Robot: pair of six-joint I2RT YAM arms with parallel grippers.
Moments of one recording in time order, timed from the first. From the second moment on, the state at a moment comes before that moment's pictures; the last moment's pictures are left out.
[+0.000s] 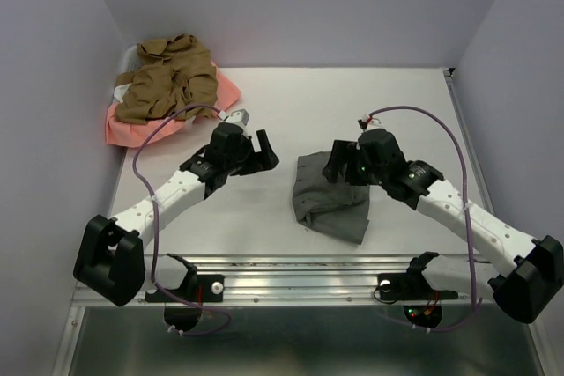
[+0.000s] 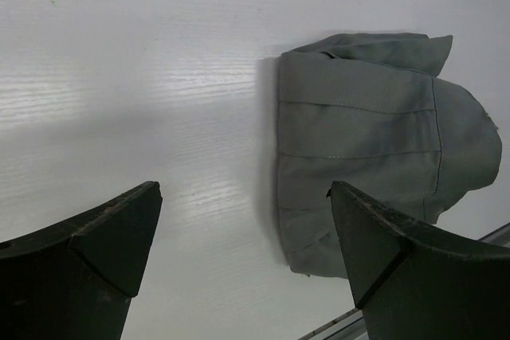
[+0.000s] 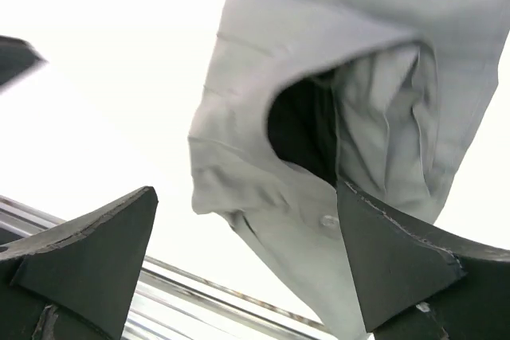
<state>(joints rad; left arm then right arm) -0.51 1.25 0.82 -0.21 0.05 -0.62 0.66 1.13 0.92 -0.51 0.12 0.63</state>
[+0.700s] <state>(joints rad) -0.60 1.39 0.96 -0.20 0.06 -0.60 0.65 1.33 0.99 -0.55 0.32 0.63</state>
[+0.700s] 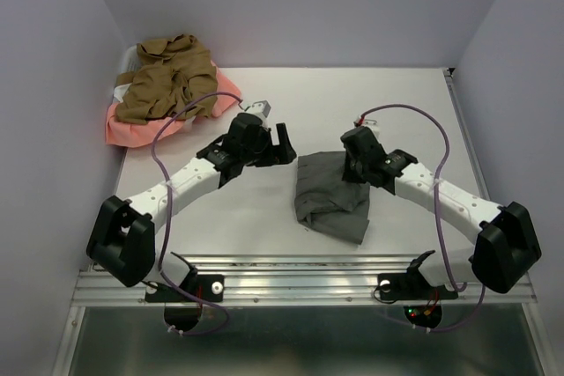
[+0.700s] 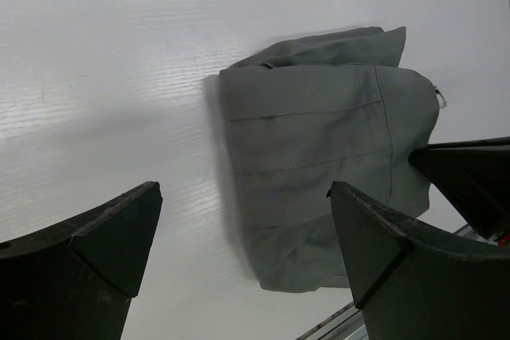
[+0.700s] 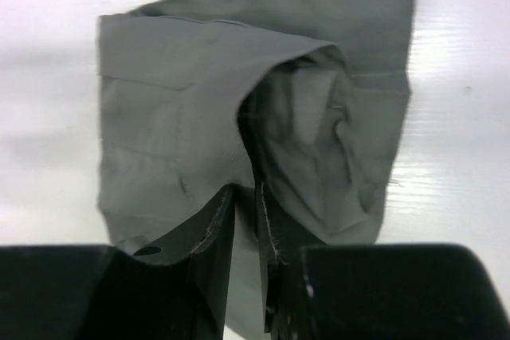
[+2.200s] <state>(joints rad) -0.80 1.97 1.33 -0.08 0.22 -0.56 0.48 1.00 0.57 -0.43 -0.23 0.58</state>
